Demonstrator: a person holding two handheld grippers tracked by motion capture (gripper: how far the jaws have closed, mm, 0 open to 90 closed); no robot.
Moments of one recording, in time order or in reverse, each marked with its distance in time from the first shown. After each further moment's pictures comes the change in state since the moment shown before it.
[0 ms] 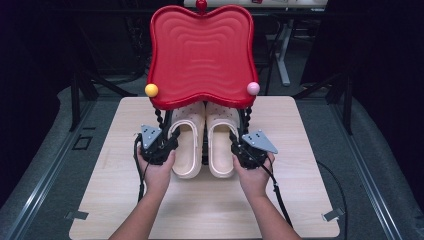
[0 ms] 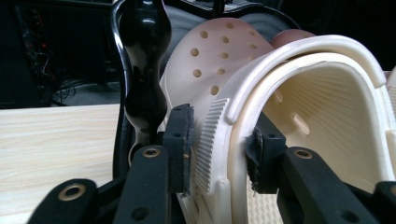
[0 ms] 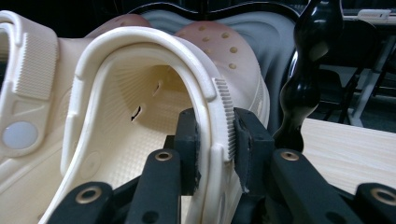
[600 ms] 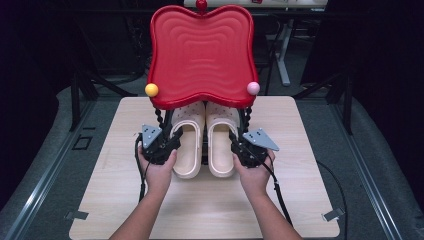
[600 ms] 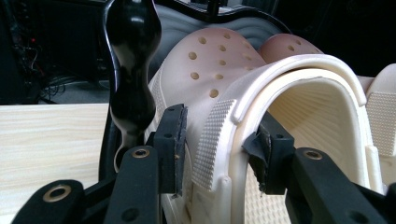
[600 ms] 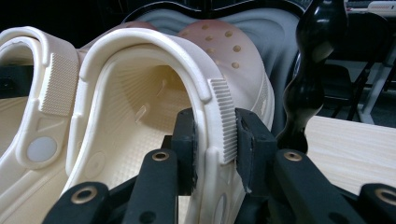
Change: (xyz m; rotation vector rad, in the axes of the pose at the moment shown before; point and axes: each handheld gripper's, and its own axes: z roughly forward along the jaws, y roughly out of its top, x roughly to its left) left arm -0.001 0.002 0.005 -0.005 -0.022 -0.038; right arm -0.003 0.003 0.003 0.016 0.023 0.019
